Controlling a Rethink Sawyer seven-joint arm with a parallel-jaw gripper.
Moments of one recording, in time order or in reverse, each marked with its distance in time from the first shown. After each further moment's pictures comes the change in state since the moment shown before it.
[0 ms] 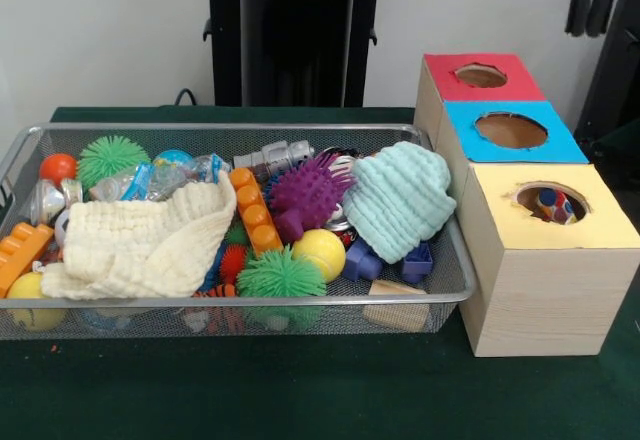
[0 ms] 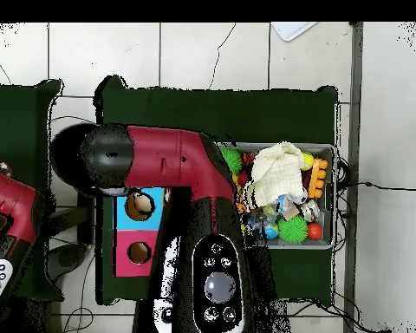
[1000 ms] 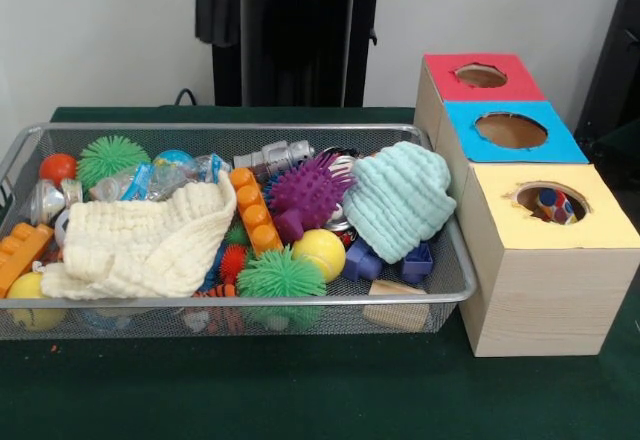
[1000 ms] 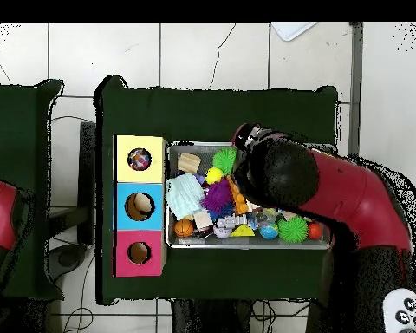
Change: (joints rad) arm -0.393 -0.091 0.041 0.113 -0.159 -0.343 -0.001
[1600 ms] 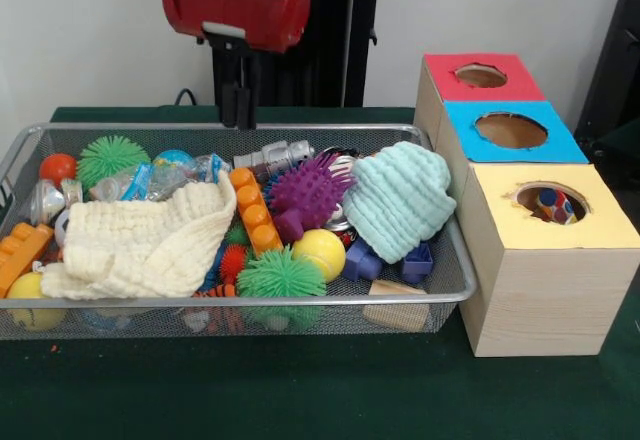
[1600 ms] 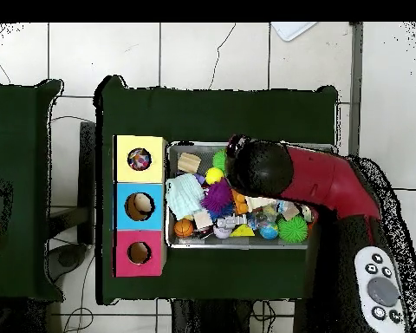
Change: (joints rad) arm -0.002 0.116 0.056 -0.028 -0.133 0.018 0.000
